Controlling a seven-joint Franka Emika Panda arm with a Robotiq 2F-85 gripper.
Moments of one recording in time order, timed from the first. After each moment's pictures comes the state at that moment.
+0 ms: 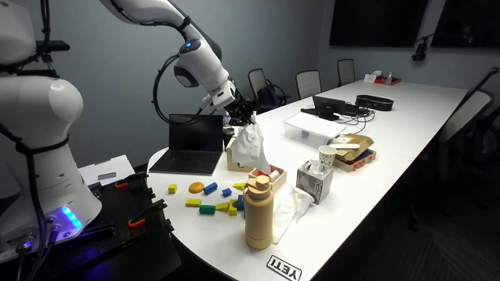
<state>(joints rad) 1.02 0.32 -1.05 -2.37 1.56 3.03 -0.03</state>
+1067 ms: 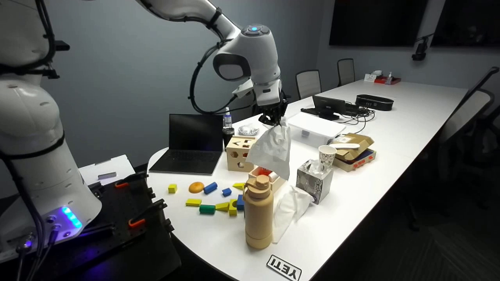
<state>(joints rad) 0.30 0.36 -0.65 -2.07 0.90 2.61 0.56</state>
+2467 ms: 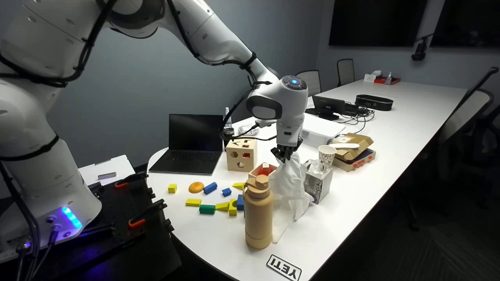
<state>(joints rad) -0.18 0.73 -0.23 -1.72 0.78 2.49 0.78</state>
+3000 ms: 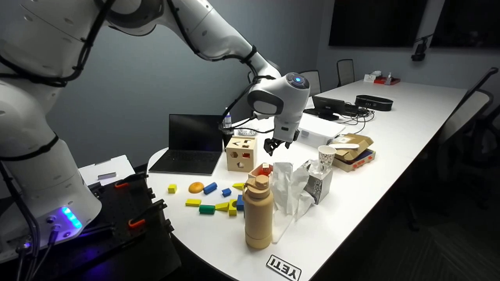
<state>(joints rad) -0.20 0.70 -0.19 -1.70 0.80 2.36 0.83</state>
